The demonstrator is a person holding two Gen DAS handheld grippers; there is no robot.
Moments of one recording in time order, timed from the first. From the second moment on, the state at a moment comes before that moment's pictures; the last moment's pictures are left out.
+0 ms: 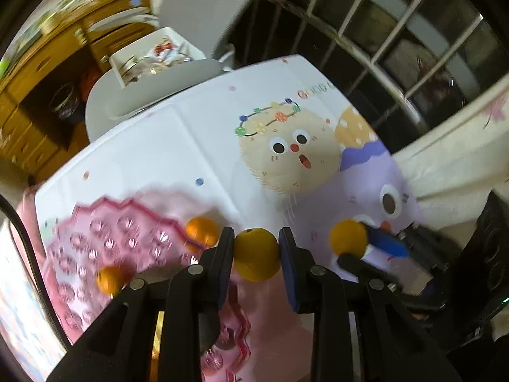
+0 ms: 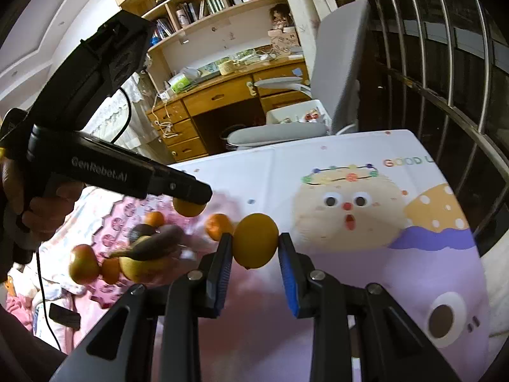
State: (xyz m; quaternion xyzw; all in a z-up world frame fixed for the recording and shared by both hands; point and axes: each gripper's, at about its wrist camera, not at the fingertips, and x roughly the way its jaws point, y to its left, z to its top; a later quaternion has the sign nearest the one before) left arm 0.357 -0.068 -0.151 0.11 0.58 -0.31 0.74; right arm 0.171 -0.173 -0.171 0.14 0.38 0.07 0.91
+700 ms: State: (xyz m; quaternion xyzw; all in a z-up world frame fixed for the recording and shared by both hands) left arm 0.328 0.099 -0.152 0.08 0.59 -0.27 0.76; right arm 0.164 -0.042 -0.172 0.20 0.40 0.09 0.89
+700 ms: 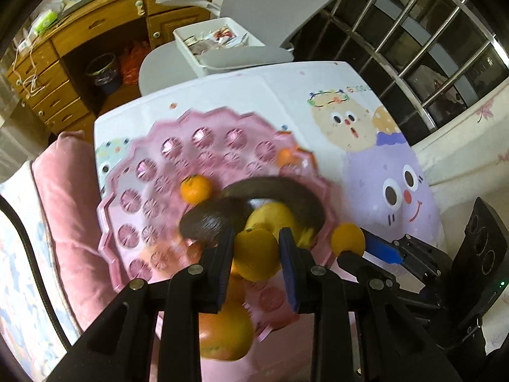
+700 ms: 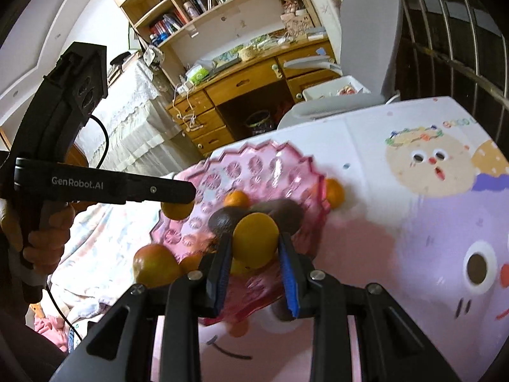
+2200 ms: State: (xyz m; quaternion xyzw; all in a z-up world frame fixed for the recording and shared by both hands) left arm 0.179 0.057 -0.136 -0.12 0.55 -0.02 0.82; right arm 0.178 -0.118 -0.159 -0.08 0.45 0.30 0.84
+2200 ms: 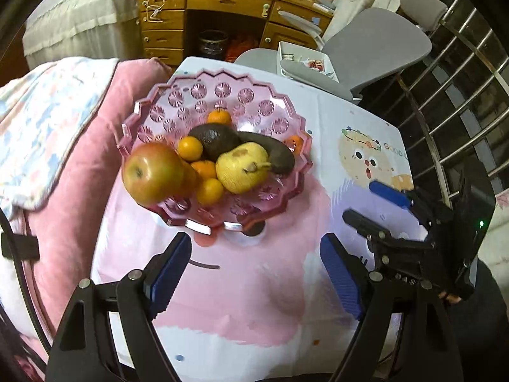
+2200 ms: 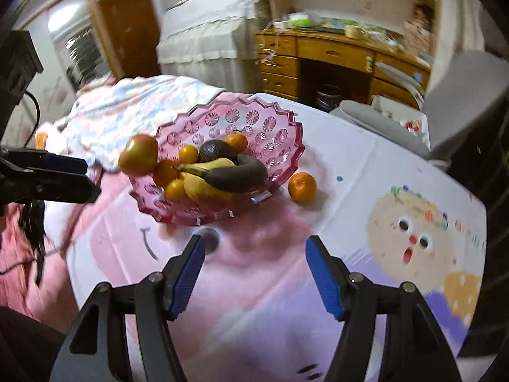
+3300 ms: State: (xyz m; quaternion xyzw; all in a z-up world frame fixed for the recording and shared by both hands) left arm 0.188 0.034 -0.194 -0.19 0.52 0.00 0.83; right arm 0.272 -0.081 -0.266 -0.25 0.38 0.34 0.83
